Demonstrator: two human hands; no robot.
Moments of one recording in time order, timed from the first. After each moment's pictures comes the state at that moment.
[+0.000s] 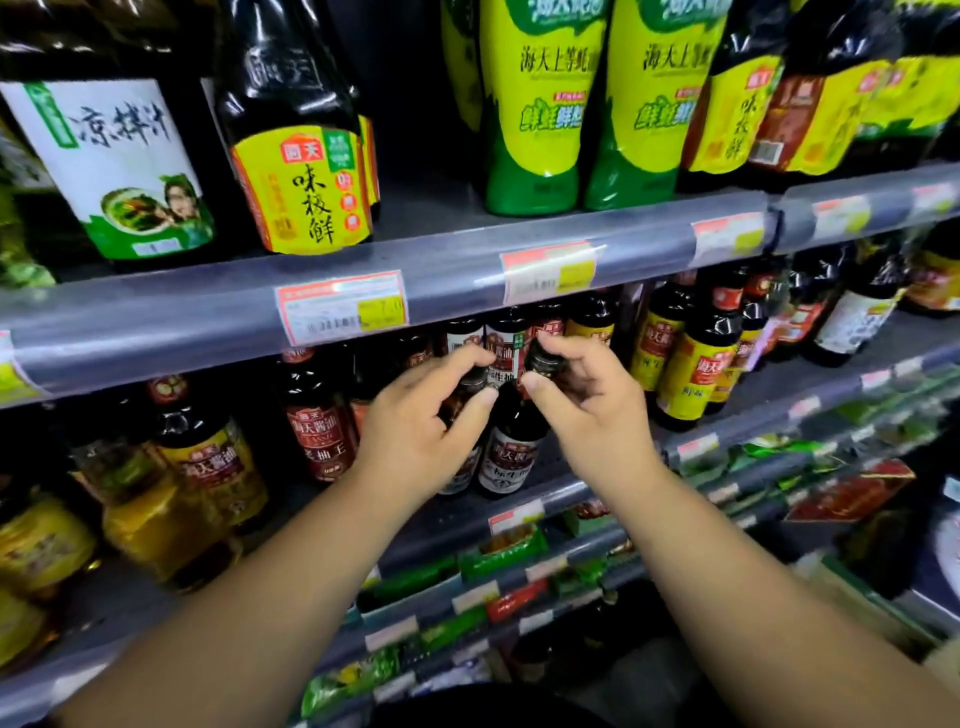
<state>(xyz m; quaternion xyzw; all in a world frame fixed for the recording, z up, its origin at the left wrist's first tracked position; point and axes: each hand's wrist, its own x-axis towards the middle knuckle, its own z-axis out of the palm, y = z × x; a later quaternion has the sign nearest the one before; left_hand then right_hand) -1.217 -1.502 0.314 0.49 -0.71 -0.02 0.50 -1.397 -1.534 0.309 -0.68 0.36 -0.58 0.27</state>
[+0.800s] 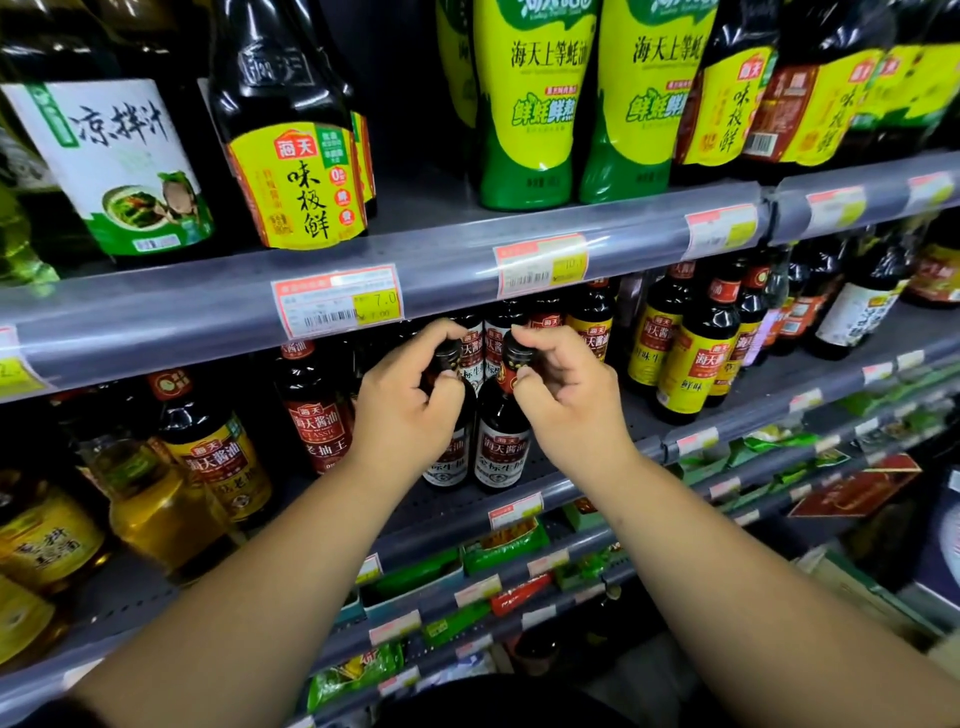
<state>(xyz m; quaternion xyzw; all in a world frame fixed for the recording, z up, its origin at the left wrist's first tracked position) -1.215 -1.514 0.315 0.51 -0.65 -0.08 0.55 -1.381 -1.540 0.308 -0.69 0.37 -0.58 0.24</state>
